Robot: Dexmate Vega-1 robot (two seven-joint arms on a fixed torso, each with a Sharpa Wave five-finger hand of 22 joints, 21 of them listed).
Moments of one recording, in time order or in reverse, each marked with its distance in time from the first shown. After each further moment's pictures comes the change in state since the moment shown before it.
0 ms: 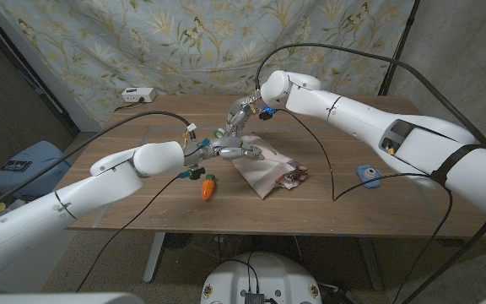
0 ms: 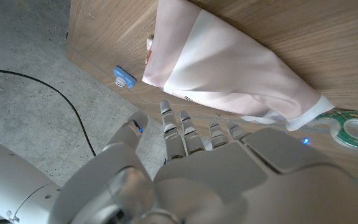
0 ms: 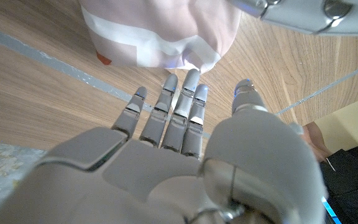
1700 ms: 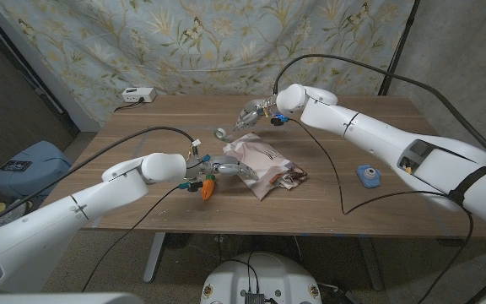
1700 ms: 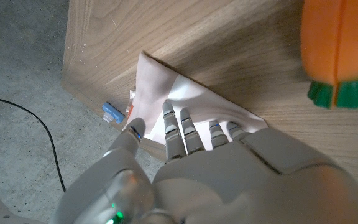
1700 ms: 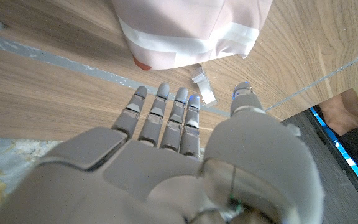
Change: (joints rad) left arm -0.045 -0.049 0.092 0.171 0.022 -0.027 -0.123; left_hand -0.078 0.001 -0.042 0.086 -0.023 -0.035 0.026 0.000 0.000 0.004 0.004 0.005 0.001 0.002 0.002 0.000 0.011 0.000 0.000 0.000 0.003; right arm -0.135 -0.132 0.074 -0.180 0.012 -0.090 -0.188; right_hand -0.023 0.026 -0.014 -0.014 -0.011 -0.142 0.007 -0.125 -0.016 -0.263 0.023 -0.206 -0.087 -0.173 0.077 -0.024 -0.043 -0.006 -0.011 0.008 0.003
